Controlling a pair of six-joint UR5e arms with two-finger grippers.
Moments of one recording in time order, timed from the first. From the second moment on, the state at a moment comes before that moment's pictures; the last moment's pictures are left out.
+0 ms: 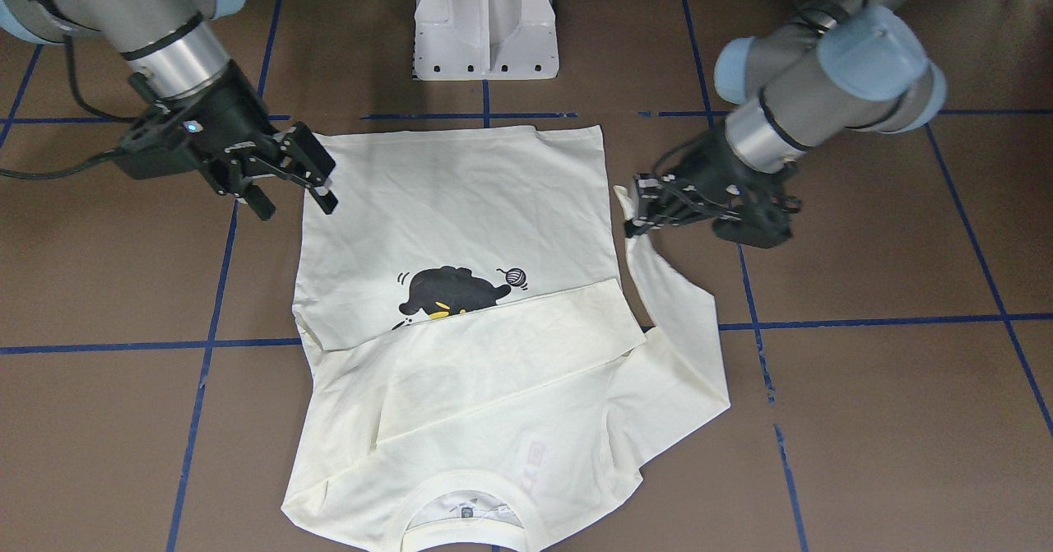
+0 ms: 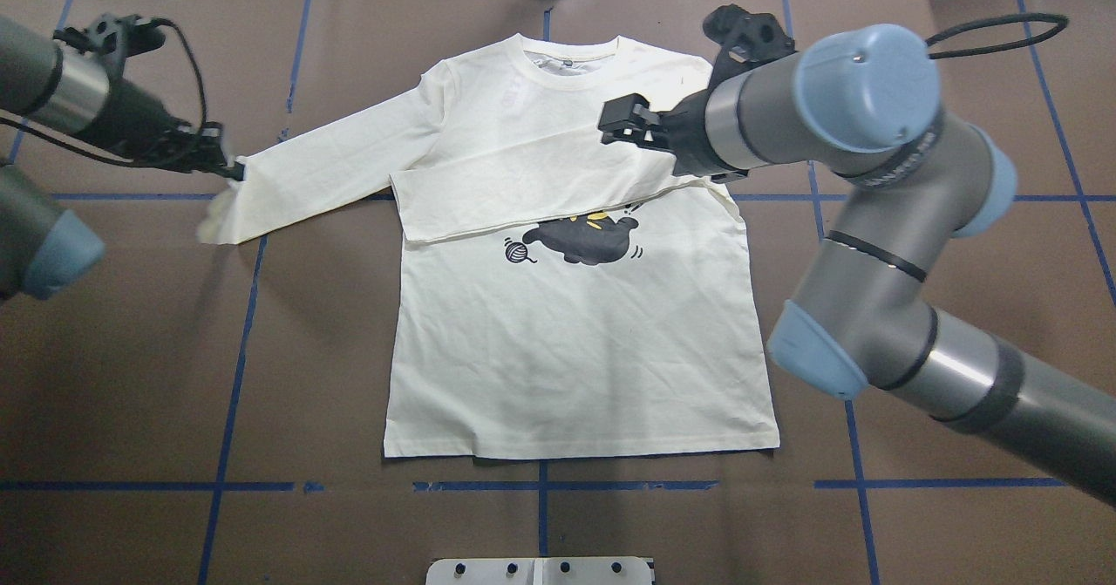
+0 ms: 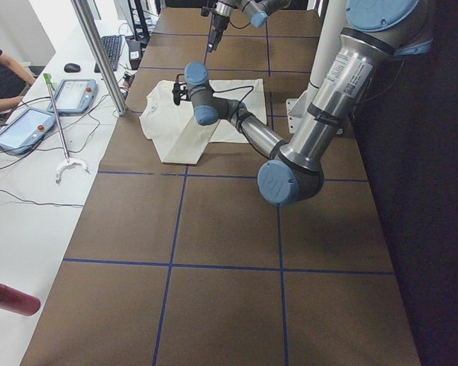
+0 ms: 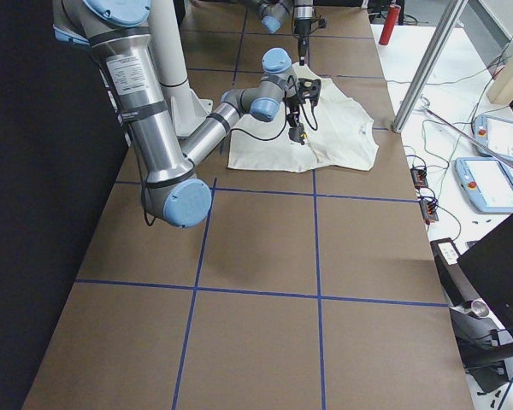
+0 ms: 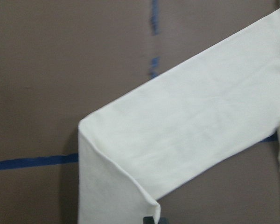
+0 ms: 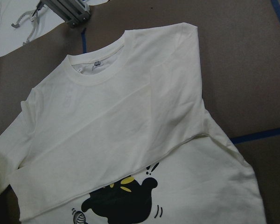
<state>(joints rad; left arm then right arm) -0.82 -2.17 -1.63 -2.17 -2.26 -1.39 0.83 -1.29 2.00 -1.18 1.98 1.38</state>
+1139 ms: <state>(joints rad) -0.48 -2.78 -1.01 -2.31 -1.66 -1.58 1.12 -1.61 2.06 -1.13 2.27 1.03</state>
